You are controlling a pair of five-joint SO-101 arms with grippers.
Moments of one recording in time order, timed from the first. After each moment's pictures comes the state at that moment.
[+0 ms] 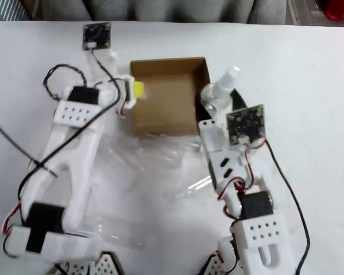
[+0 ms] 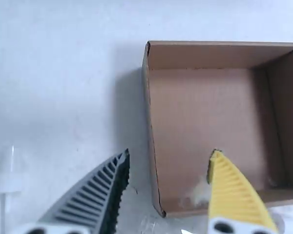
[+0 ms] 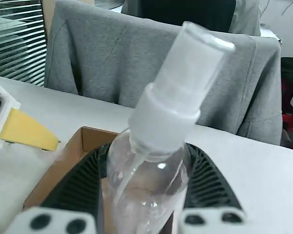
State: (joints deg) left arm 3.3 -6.7 16.6 52.0 15.2; right arm -16.1 -64.3 65.0 14.4 7.7
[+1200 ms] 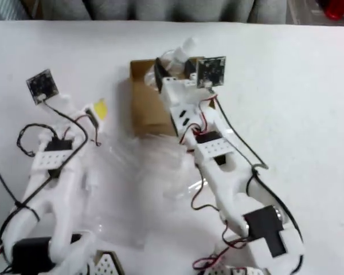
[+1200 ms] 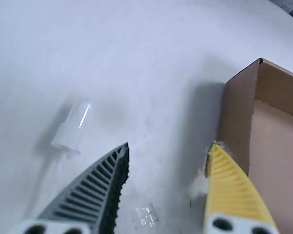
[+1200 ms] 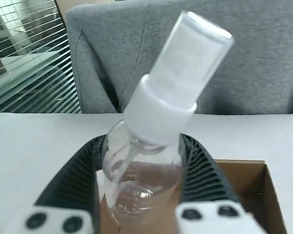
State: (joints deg) left arm -10.1 -20.3 54.6 17.6 26.1; right arm -21.7 -4.0 41.3 -24.5 -11.7
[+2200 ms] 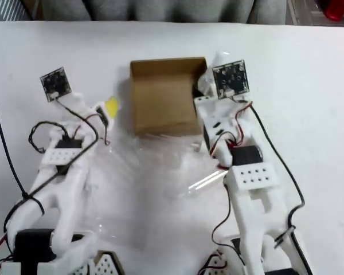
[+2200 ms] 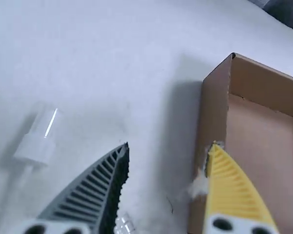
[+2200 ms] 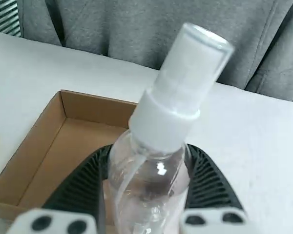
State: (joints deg) left arm -6.2 -16.3 54.6 11.2 26.1; right arm -12.0 -35.6 48.9 16.5 8.7
